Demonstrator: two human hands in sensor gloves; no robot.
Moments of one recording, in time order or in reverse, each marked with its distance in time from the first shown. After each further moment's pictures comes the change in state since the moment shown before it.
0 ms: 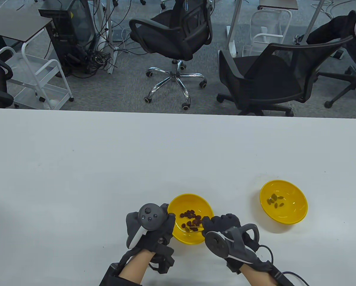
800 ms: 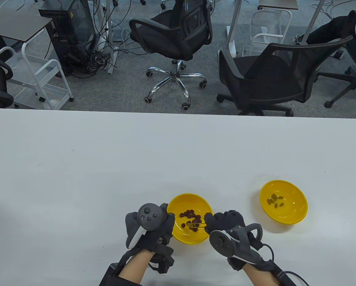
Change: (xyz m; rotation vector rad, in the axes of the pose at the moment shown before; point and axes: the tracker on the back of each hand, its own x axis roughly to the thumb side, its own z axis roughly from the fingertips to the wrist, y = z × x) left_hand -0.001 0.001 0.000 0.003 0.003 0.006; right_hand -0.013 -0.016 0.001 -0.108 0.055 -0.033
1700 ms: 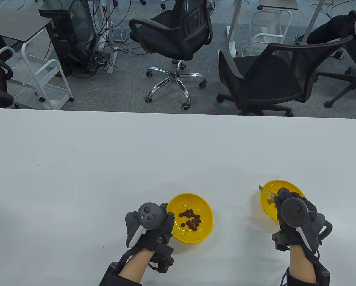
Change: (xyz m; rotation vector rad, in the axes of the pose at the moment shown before) left_hand -0.001 0.001 0.001 -0.005 0.011 -0.001; right_hand -0.173 -0.034 0.022 -0.139 0.721 0.028
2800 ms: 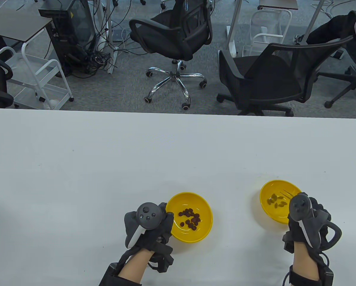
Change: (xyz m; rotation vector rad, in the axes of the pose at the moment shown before) left_hand -0.003 0.003 -0.002 0.017 0.014 0.008; right_hand -0.012 0.009 -0.005 -0.011 0.138 0.170
